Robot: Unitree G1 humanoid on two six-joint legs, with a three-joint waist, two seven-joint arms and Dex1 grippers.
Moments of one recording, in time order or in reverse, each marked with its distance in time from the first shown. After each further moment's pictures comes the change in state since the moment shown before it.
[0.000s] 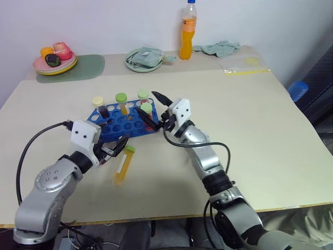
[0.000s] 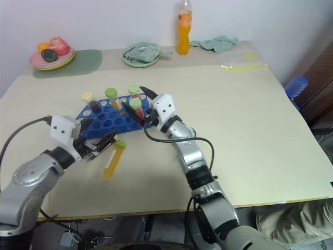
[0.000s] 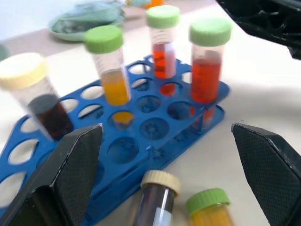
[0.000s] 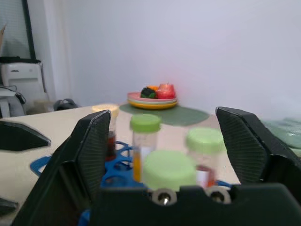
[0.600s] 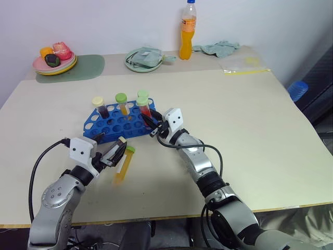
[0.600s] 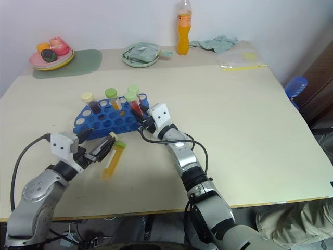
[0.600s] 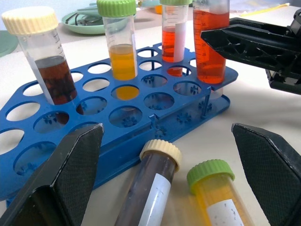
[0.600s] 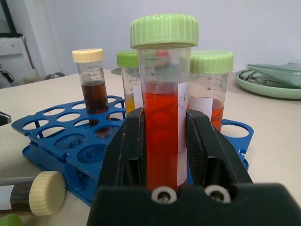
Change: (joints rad) left arm 0.167 -0.181 -0.040 0.196 0.150 -0.443 -0.078; right arm -0.040 0.082 0.002 0.276 -0.043 -0.075 -0.076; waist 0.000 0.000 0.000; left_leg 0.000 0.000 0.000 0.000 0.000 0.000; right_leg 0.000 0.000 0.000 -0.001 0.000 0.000
